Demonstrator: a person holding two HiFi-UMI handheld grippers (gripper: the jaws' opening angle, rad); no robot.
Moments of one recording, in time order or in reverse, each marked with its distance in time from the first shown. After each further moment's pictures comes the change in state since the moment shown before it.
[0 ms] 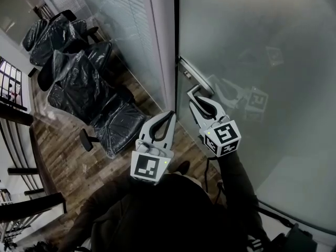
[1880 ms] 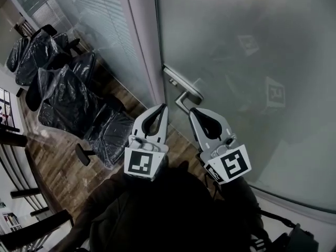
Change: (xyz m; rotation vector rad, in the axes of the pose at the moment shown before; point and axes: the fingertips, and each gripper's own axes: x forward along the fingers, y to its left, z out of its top) left arm 0.036 0.021 0.020 -0.016 -0.048 -0.079; right arm -0.057 0.036 0.097 -0.038 -0.224 -0.116
